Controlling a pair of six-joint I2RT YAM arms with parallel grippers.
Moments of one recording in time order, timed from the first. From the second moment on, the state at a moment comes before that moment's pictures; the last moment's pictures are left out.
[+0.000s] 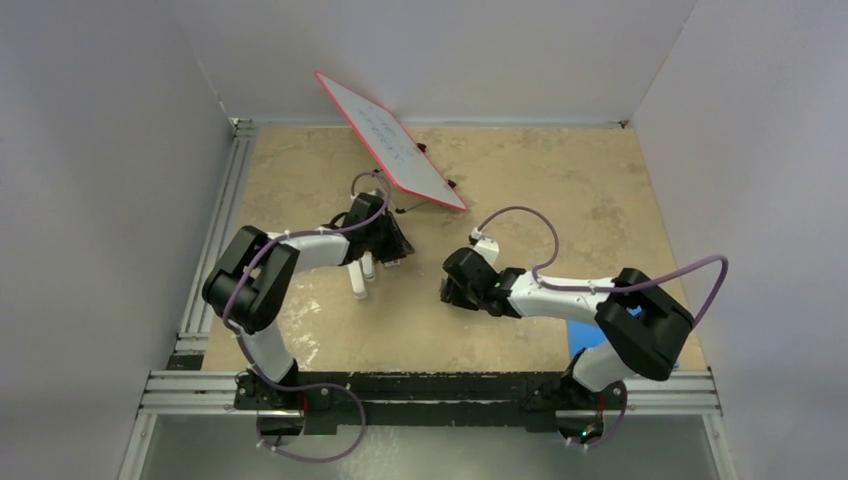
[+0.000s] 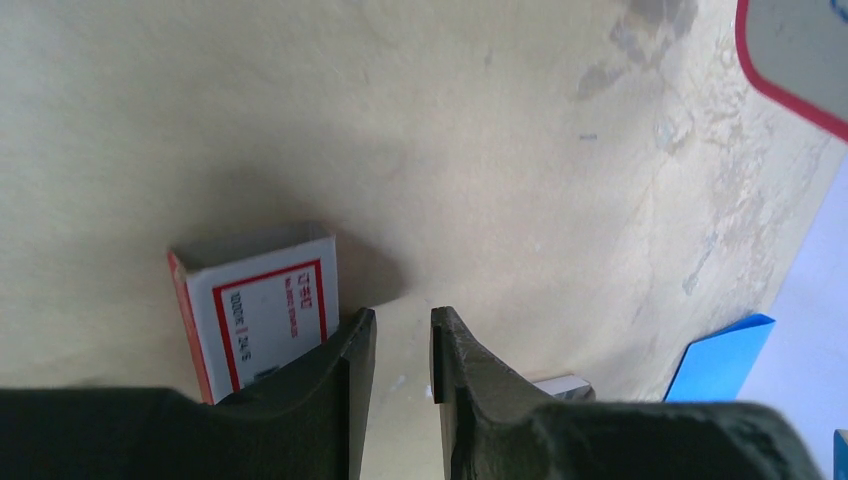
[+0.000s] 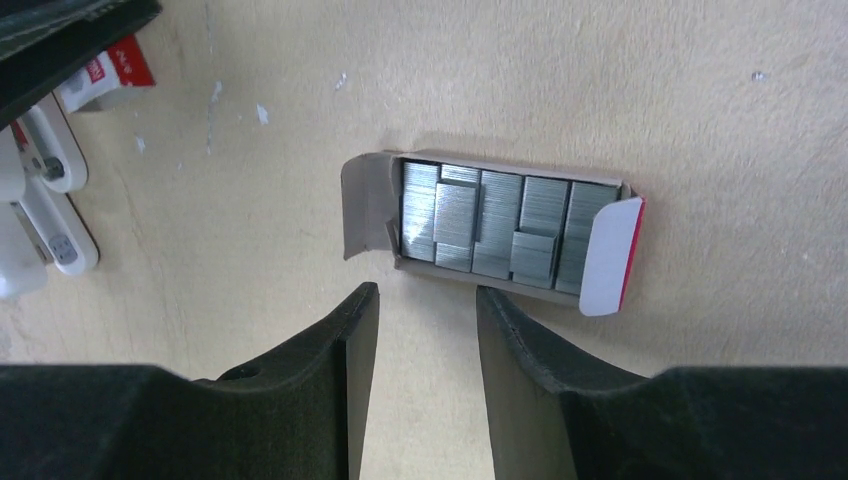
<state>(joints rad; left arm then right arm) -0.52 1.76 0.88 0.05 0.15 -0.91 0.91 1.49 0.69 -0.19 0.26 1.07</state>
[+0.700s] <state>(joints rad) -0.47 1.48 0.86 -0.10 0.22 -0.81 0.84 1.47 0.73 -0.05 0.36 0.89</state>
